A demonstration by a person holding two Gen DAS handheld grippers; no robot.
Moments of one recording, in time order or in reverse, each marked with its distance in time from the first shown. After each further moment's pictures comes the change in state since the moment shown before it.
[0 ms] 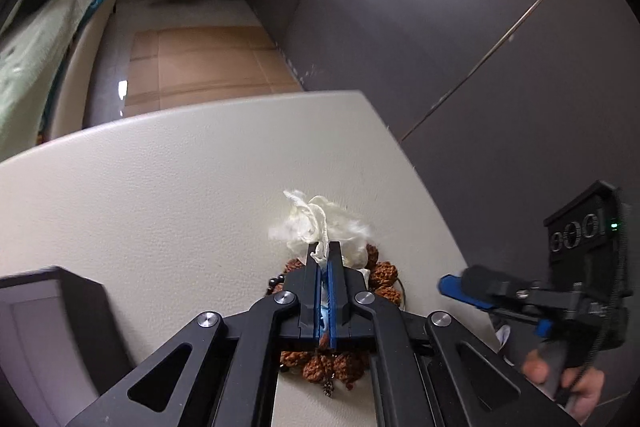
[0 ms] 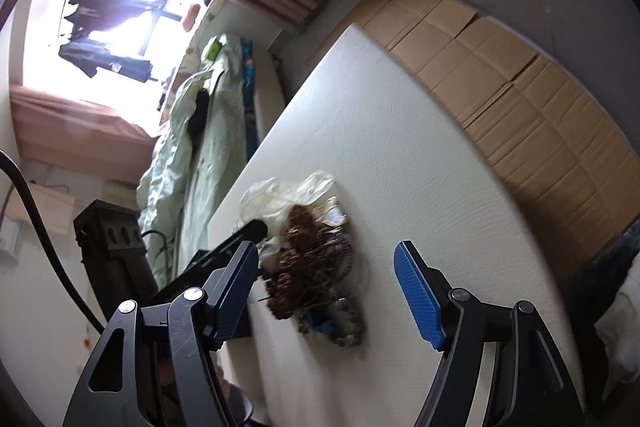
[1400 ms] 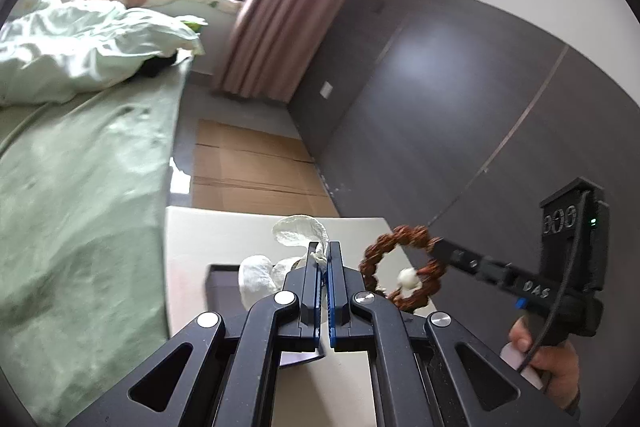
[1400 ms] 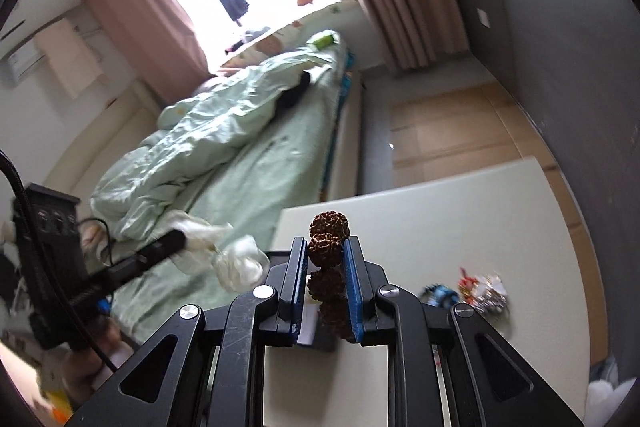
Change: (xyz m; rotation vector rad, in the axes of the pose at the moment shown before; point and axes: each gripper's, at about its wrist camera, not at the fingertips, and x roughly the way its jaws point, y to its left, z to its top) left arm -0.232 0.068 -0.055 -0.134 -0.414 0.036; right arm -0.010 0.217 -0.048 -0.592 -0.109 -0.063
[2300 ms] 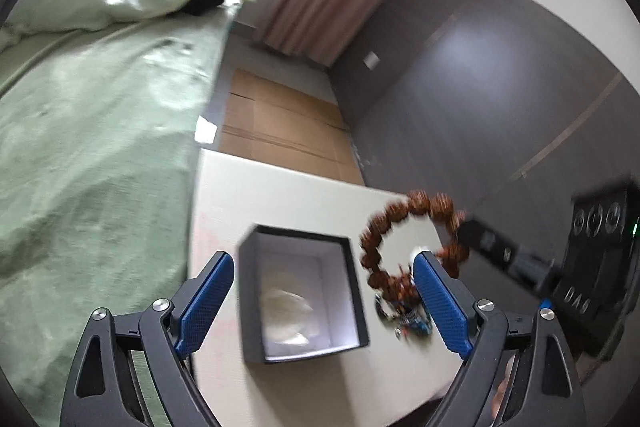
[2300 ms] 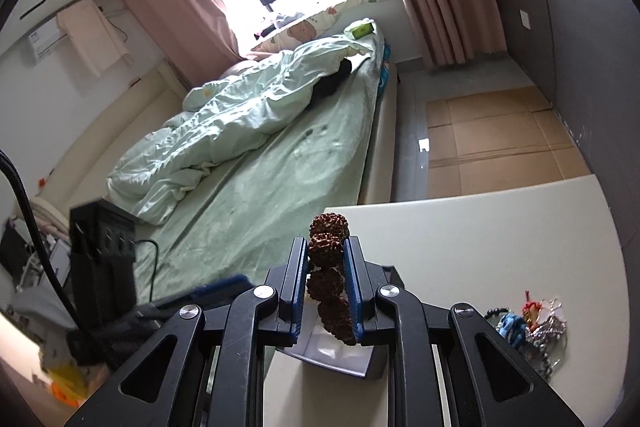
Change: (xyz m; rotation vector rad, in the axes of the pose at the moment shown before) left arm 0.037 0.049 -0.010 -0.170 0.114 0.085; right arm 0.048 0.037 0.002 -0.050 0.044 0.081
